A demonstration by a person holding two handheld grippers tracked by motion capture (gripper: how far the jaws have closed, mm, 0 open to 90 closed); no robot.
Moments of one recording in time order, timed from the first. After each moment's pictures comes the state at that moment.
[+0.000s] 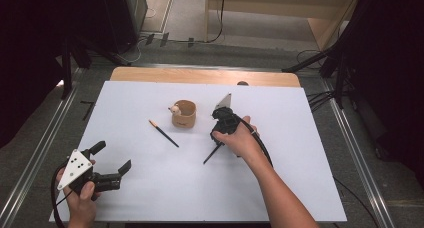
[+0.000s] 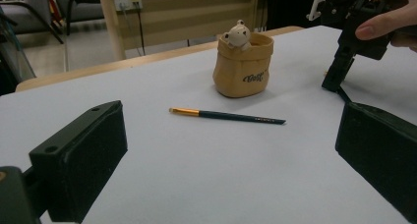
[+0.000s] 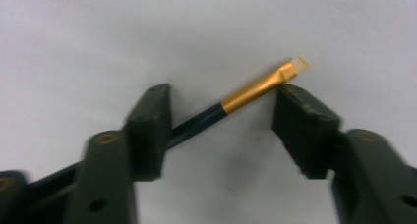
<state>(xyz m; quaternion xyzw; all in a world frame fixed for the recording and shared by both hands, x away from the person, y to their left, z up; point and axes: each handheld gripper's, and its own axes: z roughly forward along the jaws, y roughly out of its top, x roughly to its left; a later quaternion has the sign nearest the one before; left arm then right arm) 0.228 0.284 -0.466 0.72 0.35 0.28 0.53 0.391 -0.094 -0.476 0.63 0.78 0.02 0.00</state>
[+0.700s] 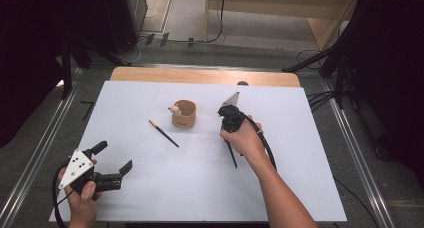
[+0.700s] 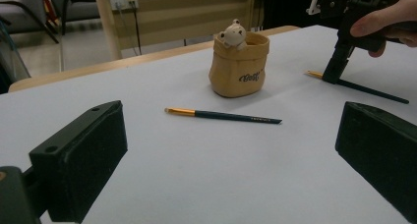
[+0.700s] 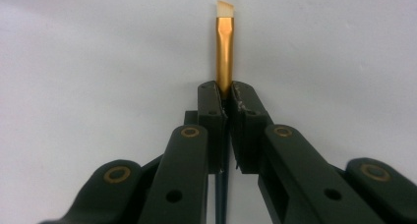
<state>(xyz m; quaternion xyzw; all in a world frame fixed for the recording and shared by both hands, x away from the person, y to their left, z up) 0.230 0.283 -0.467 0.72 0.34 0.27 0.54 0.392 -0.111 -0.475 0.64 0.76 0.05 -0.02</state>
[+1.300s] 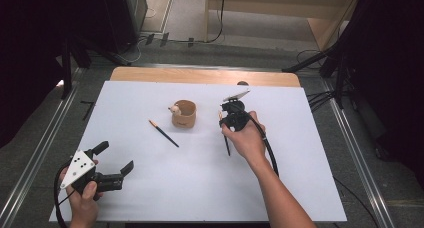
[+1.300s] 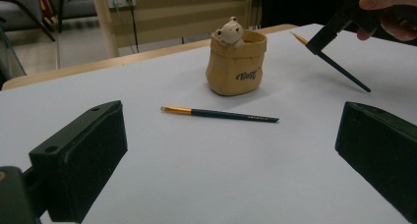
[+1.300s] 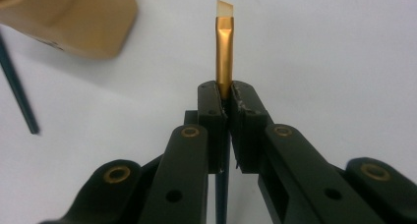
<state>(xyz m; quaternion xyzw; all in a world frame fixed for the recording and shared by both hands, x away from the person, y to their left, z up) 0.230 0.281 -0.468 0.72 0.34 0.27 0.54 0.375 -0.120 -0.448 0.62 0.75 0.23 0.07</state>
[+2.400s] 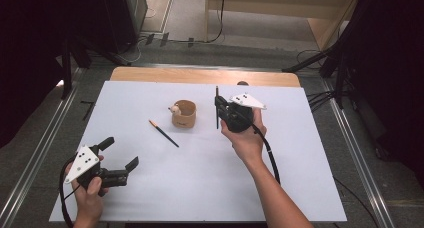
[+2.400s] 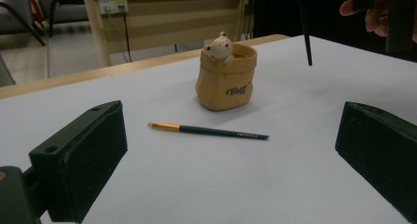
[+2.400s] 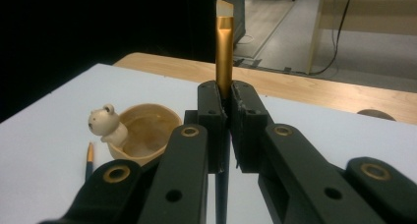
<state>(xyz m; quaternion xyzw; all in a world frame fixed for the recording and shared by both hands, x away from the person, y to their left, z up) 0.239 0.266 -0.461 0.72 0.34 0.26 0.55 0.337 -0.122 -0.425 0.50 0.65 0.51 0.26</state>
